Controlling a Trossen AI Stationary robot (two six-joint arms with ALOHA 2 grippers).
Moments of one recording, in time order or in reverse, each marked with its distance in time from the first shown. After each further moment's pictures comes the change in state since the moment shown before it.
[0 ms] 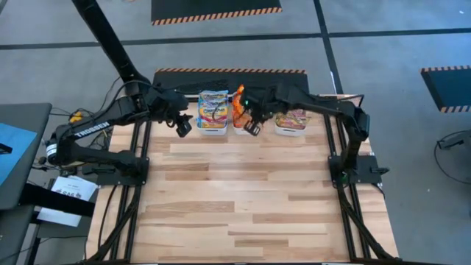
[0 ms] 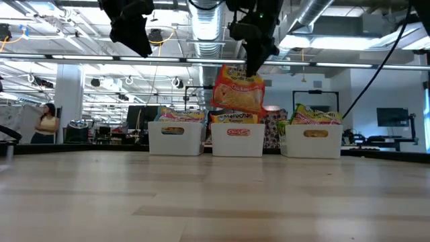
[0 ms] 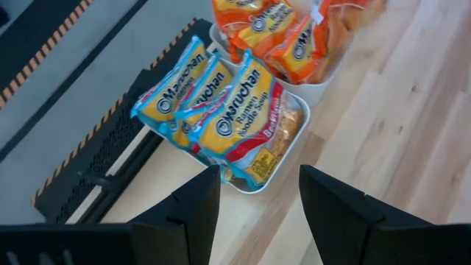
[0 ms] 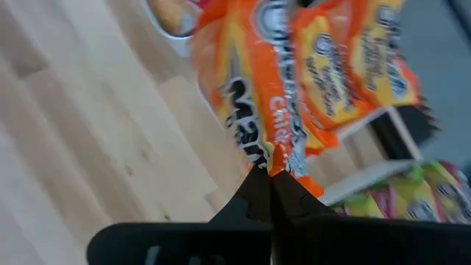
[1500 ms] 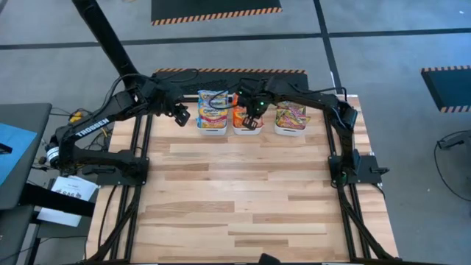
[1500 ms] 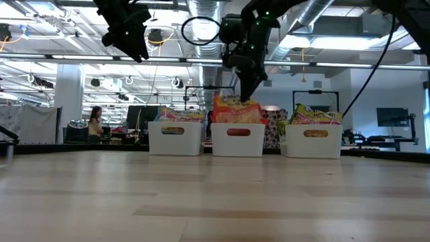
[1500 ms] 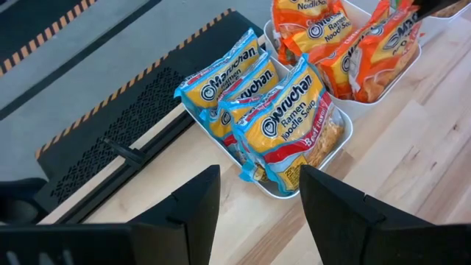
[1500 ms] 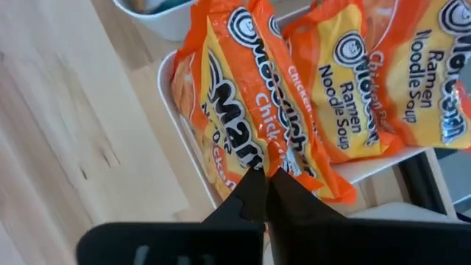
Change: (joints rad) left arm 0.130 0.000 0.000 0.000 0.000 -0.104; right arm -0.119 0.145 -0.002 0.080 -0.105 -0.199
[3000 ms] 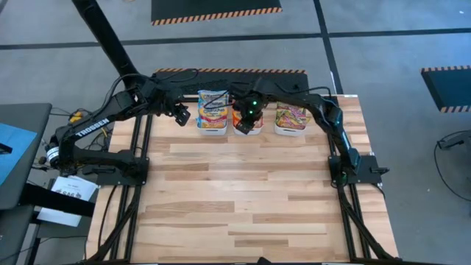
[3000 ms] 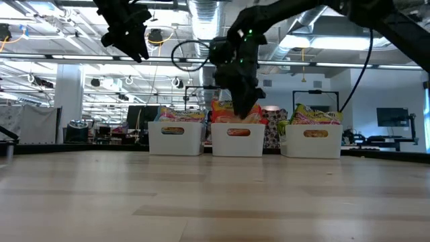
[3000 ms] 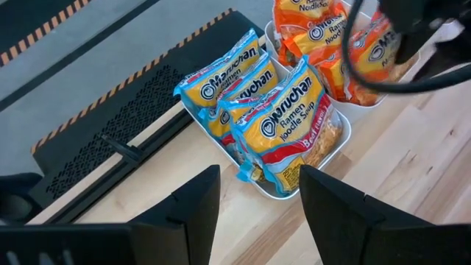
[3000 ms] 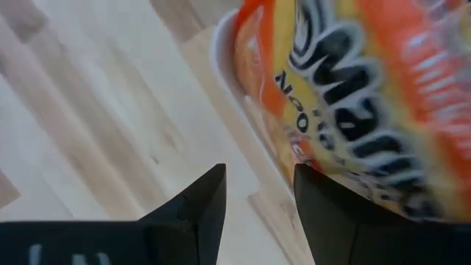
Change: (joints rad) left arm 0.000 0.000 0.000 0.000 0.000 -0.027; right arm -0.015 0.196 0.164 -0.166 -0.232 0.153
